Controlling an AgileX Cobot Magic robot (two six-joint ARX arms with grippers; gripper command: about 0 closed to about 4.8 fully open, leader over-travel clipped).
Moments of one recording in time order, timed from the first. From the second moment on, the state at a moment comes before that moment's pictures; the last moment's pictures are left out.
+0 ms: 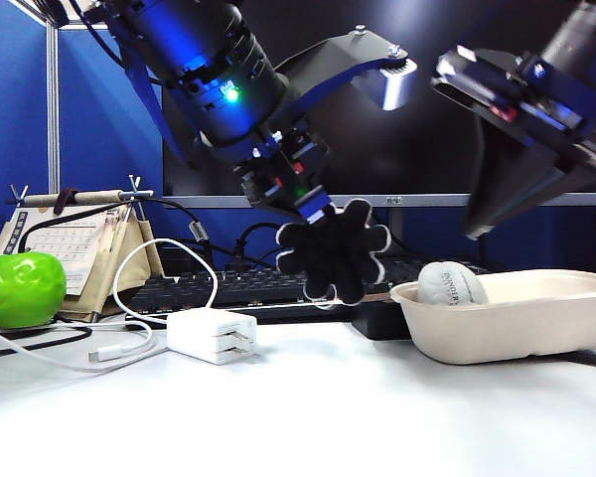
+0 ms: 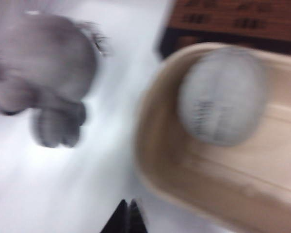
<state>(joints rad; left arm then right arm) -0.91 1.56 0.92 0.06 -0.27 0.66 0.42 1.23 0.82 -0.49 -0.24 0.13</state>
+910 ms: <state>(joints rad) -0.91 1.57 0.91 0.10 -0.27 0.66 0.42 0.79 0.82 -0.79 -0.38 0.11</state>
